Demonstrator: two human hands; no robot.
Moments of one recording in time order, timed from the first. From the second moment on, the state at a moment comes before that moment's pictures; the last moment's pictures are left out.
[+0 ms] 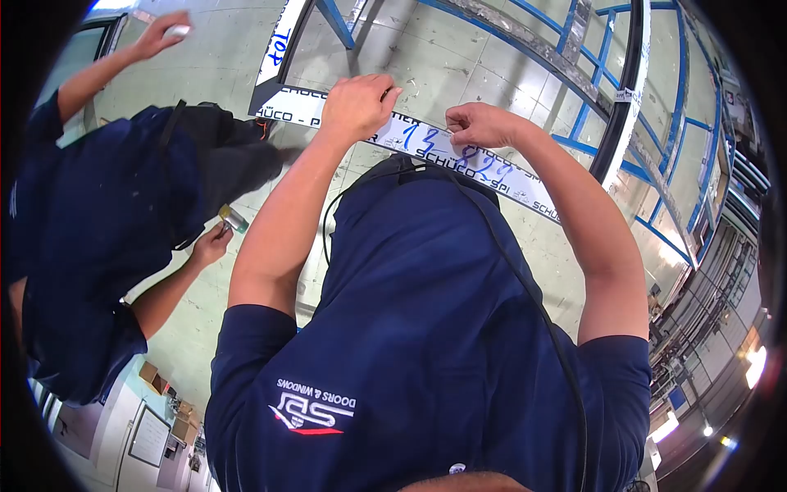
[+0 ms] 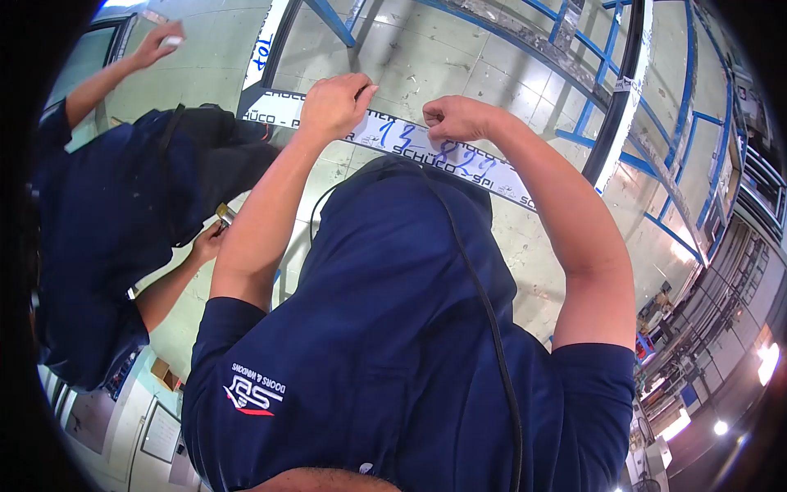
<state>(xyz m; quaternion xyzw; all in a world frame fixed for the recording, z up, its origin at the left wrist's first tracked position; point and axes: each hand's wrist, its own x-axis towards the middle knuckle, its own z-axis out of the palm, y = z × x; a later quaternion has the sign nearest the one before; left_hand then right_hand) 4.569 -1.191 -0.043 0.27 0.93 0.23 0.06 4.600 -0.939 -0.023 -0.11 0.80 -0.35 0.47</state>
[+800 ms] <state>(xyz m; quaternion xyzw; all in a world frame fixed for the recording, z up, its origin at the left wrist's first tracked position) 4.570 -1.193 -0.044 0.29 0.93 0.22 0.05 4.692 -0.928 -0.008 0.11 0.87 -0.46 0.16</state>
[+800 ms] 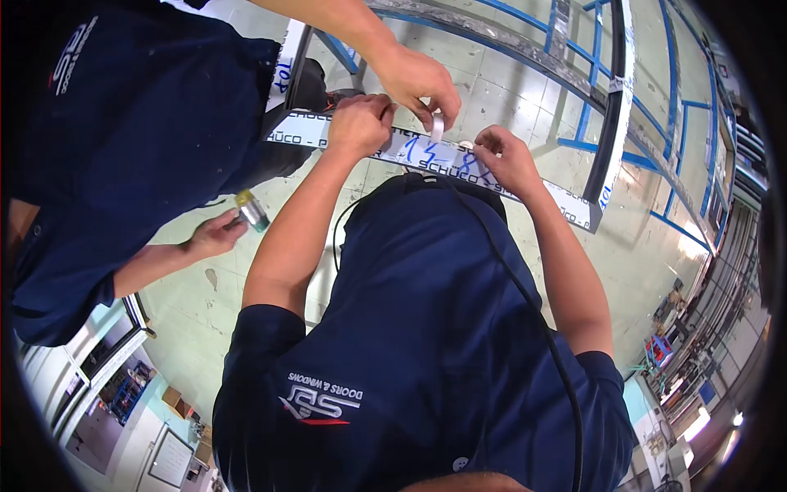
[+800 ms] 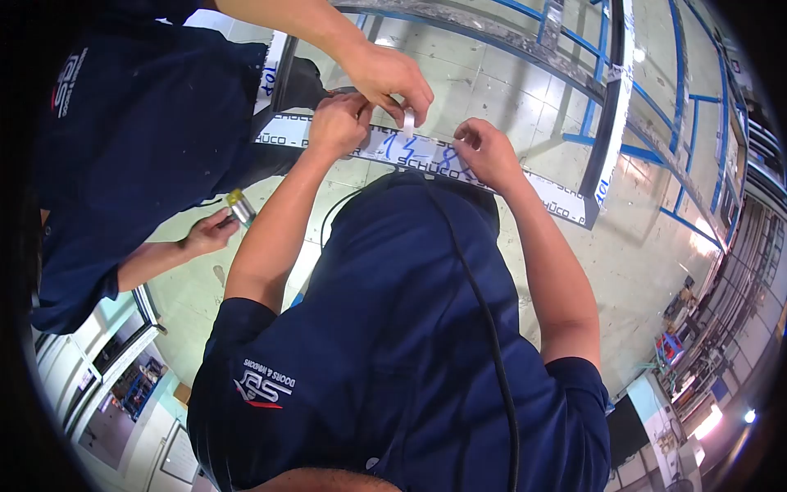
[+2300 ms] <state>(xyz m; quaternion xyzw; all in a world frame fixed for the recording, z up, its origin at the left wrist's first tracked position) 5.001 -1.298 -0.068 0.13 0.99 0.02 0.09 4.866 -0.801 -0.045 0.06 0.99 -0.09 -0.11</state>
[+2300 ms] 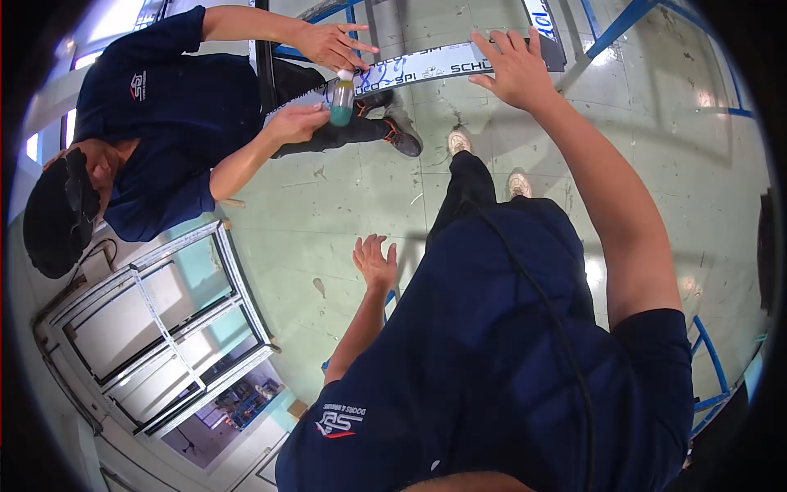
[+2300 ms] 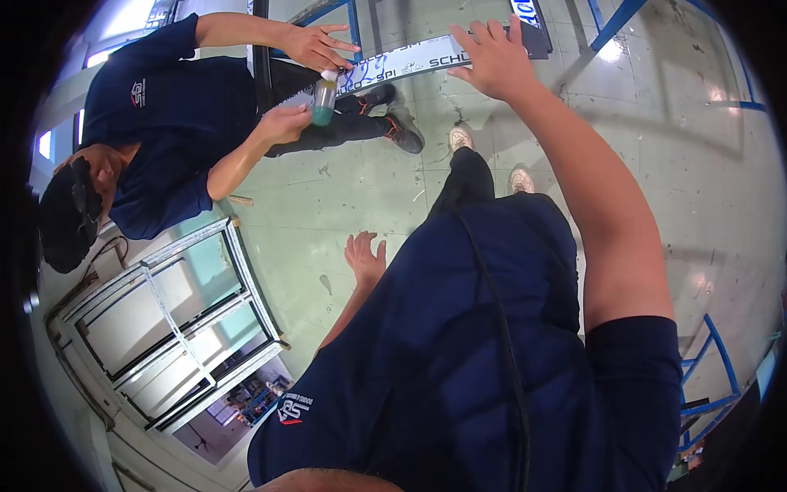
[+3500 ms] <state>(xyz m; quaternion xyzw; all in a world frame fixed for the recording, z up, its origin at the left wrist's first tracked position) 4.997 -1.276 -0.051 0.08 0.99 0.05 0.07 4.863 -0.805 -0.029 0.07 0.99 -0.09 -0.10</state>
